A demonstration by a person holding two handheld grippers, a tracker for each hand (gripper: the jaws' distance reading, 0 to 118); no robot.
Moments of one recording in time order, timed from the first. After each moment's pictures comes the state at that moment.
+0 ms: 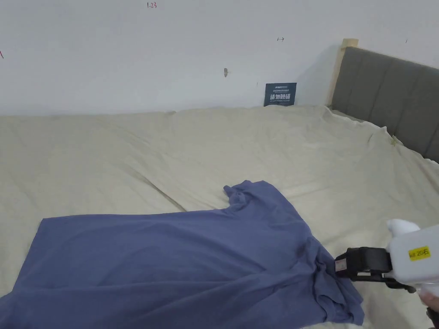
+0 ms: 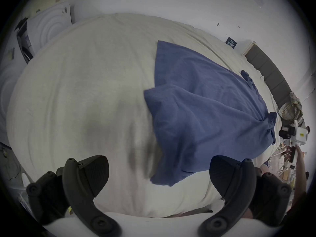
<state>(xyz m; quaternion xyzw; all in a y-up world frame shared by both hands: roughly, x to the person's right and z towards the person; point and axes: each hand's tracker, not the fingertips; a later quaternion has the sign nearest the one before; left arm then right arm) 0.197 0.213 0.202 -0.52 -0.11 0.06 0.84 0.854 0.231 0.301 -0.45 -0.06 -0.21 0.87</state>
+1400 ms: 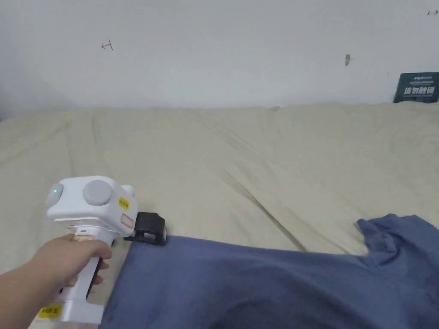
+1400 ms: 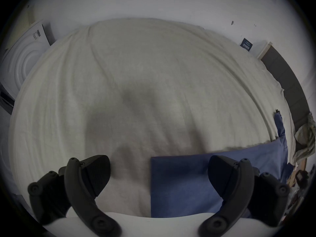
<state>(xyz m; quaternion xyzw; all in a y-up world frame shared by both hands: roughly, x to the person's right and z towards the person) 0.263 0.178 -0.112 -0.54 -0.11 0.01 0.84 0.738 0.239 0.206 -0.36 0.07 -0.14 0.92</state>
